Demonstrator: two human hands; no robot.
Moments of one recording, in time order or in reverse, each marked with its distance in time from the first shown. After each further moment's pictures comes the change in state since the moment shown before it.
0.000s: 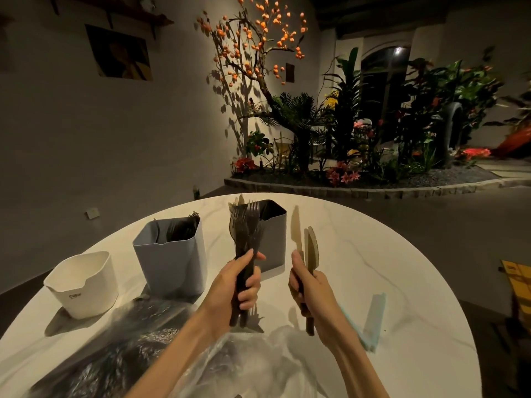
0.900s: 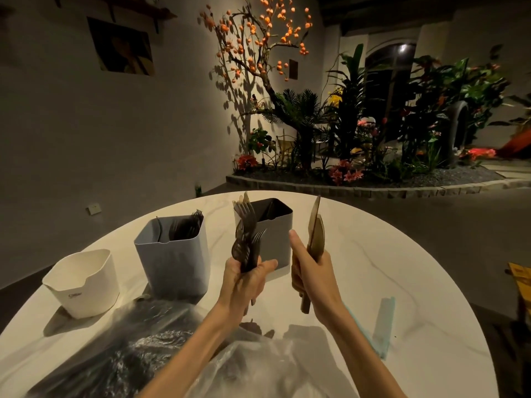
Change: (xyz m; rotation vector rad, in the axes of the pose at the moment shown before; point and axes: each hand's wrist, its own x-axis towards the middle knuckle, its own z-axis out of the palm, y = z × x) left_hand 0.022 -0.015 0.002 0.519 0.257 0.284; right_hand 0.027 -0.015 0.012 0.071 0.059 -0.182
